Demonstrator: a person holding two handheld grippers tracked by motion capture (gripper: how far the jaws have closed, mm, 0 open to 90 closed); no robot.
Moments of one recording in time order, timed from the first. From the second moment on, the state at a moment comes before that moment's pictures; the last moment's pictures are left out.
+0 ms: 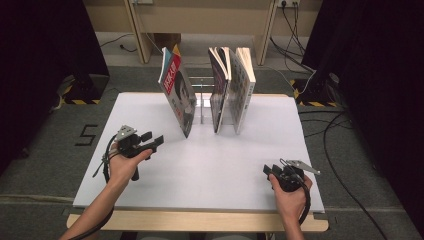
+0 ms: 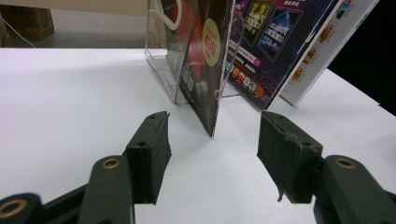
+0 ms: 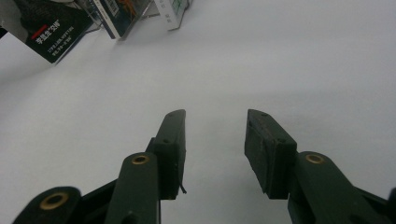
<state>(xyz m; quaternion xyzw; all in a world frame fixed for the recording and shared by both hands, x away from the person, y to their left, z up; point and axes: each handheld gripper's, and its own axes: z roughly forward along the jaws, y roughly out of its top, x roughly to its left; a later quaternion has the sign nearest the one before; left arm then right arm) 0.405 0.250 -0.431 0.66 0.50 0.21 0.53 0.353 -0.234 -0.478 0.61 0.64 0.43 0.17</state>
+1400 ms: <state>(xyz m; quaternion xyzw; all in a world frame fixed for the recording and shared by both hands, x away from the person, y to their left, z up) 0.355 0.303 -0.489 0.64 0.55 0.20 0.50 0.352 -0.234 -0.479 0.62 0.63 0.44 0.17</state>
